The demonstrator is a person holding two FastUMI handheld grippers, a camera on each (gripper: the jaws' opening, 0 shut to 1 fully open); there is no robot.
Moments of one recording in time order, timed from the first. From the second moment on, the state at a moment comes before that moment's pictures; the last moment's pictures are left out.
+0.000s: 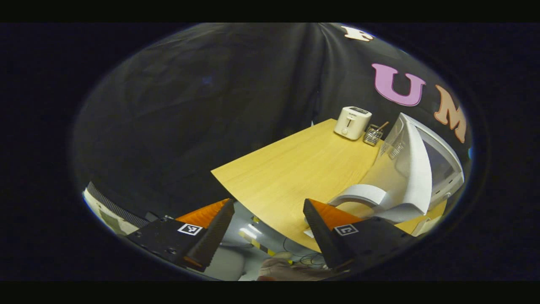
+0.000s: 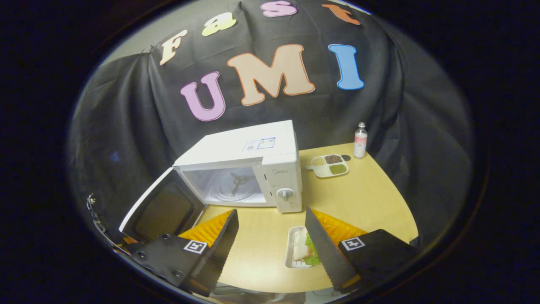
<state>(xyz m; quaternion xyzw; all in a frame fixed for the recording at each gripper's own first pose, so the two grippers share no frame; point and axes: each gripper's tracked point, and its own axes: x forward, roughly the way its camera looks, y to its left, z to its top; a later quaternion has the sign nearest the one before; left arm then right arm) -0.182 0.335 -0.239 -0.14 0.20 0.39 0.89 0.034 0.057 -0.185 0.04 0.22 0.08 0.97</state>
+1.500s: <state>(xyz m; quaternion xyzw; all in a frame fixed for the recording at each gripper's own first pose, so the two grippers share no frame) -0.217 0.181 -0.118 -0.06 0.04 0.43 0.90 0.069 -0.009 -0.315 0.03 0.45 0.09 0.89</state>
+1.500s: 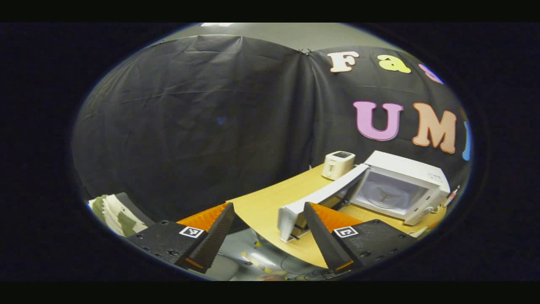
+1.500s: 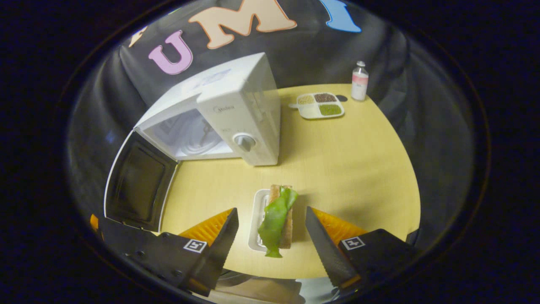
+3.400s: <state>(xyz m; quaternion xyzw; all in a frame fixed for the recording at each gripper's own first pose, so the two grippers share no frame) -0.104 0.104 -0.159 -0.03 0.11 0.10 0.99 0.025 0.073 -0.302 0.23 0.44 0.06 0.87</state>
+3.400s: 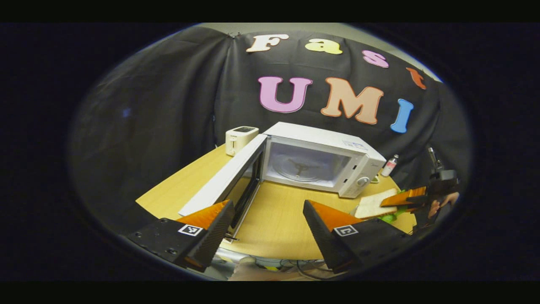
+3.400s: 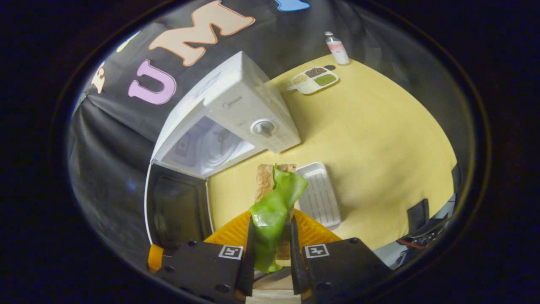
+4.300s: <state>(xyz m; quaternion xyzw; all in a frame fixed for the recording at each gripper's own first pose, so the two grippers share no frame) -0.138 0.220 -0.124 -0.04 0.04 0.11 0.99 0.064 0.240 -0.276 0.34 0.33 0.14 0.87</state>
